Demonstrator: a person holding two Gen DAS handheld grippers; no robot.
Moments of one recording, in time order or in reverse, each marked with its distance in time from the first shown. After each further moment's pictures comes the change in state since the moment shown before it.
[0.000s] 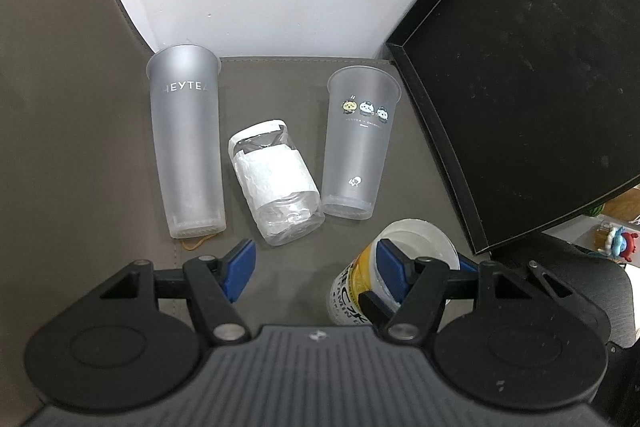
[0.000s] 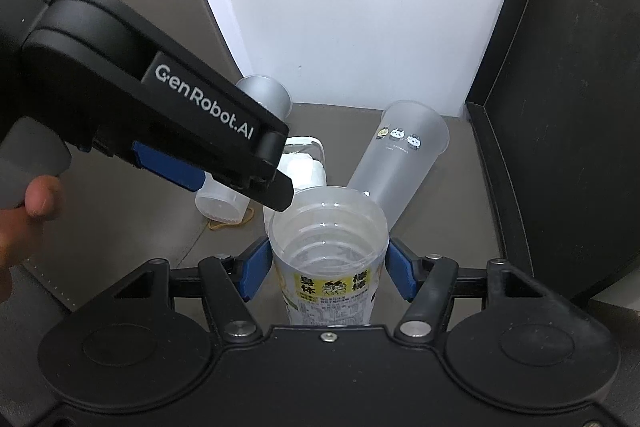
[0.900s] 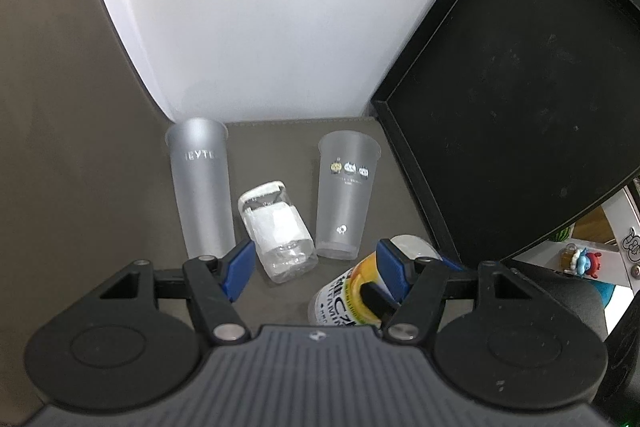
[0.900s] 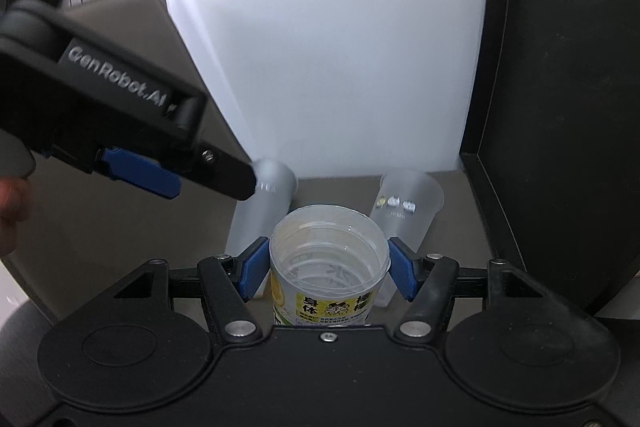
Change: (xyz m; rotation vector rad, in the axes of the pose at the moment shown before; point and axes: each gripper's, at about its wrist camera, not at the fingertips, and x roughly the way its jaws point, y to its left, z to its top) left arm -0.061 -0.010 0.009 0.036 -0.132 0.004; right arm -0.030 -0.015 0.013 0.115 -0.195 0.067
